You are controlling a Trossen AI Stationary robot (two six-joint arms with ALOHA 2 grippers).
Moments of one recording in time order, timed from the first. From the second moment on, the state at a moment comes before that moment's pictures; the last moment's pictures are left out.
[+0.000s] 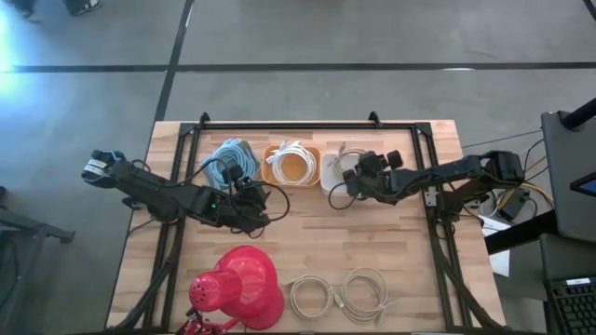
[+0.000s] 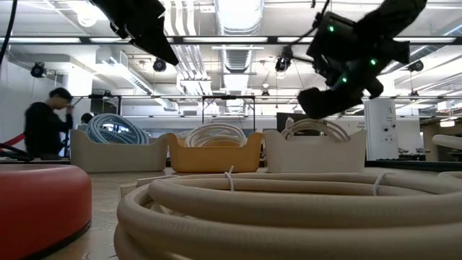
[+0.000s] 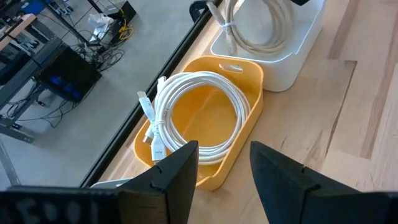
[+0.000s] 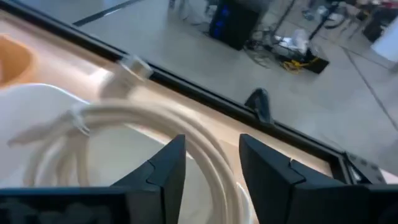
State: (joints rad) left arm -0.31 1.30 1.01 -0.61 -0.89 -0.36; right arm -0.06 1.44 0.70 -0.35 1.10 0.74
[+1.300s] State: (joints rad) left arm -0.31 1.30 1.01 -0.59 -0.89 -0.39; right arm 0.37 1.88 1.35 -0.49 0.05 0.39
